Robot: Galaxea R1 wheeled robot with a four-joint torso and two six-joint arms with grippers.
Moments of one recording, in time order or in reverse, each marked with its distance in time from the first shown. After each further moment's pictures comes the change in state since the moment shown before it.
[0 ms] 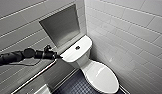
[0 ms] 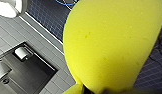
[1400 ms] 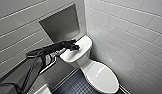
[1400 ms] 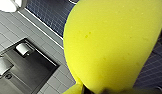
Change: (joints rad) left arm -0.049 0.890 -1.123 0.157 0.040 -0.004; right arm -0.031 0.006 0.004 0.002 -0.001 0.002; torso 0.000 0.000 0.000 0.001
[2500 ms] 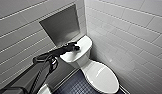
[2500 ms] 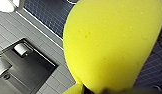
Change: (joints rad) left arm 0.081 0.127 -0.189 0.126 -0.254 0.001; right arm -0.001 -0.004 -0.004 0.007 -0.002 0.001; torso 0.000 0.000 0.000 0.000
